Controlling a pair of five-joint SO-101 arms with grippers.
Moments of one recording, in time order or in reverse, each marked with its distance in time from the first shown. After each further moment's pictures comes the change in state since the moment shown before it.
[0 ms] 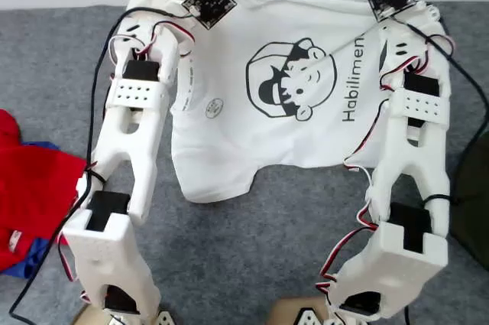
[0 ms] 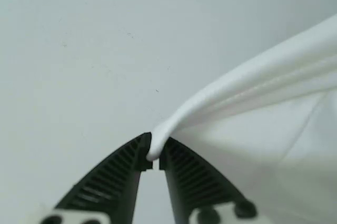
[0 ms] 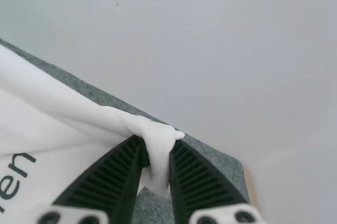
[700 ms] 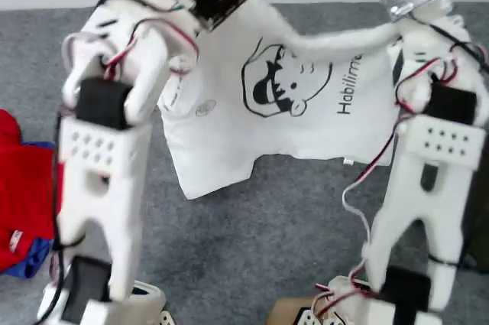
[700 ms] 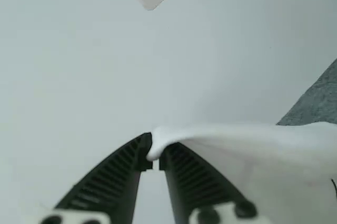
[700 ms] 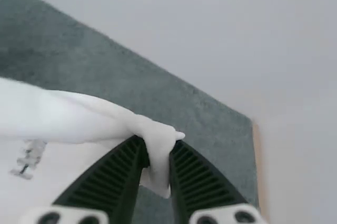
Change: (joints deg) left arm 9.0 -30.9 -11.3 45.5 7.6; right arm -0.5 -27.6 0.0 40.8 0.0
